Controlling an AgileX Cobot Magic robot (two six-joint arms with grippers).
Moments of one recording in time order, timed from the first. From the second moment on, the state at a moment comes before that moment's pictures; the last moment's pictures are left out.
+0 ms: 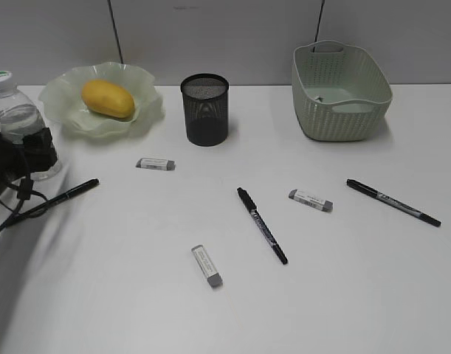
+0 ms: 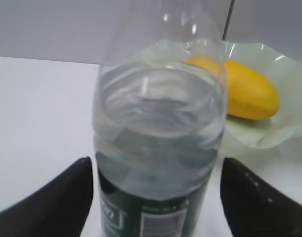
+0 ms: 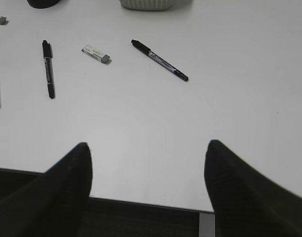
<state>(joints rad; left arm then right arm) -0.10 2.07 -0.58 -0.11 -1.20 -0.09 0.18 0.05 -0.54 0.02 1.11 0.03</state>
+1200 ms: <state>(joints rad) -0.10 1.07 -0.74 -0.05 0.99 -0.07 0.18 0.05 -0.54 0.02 1.11 0.03</state>
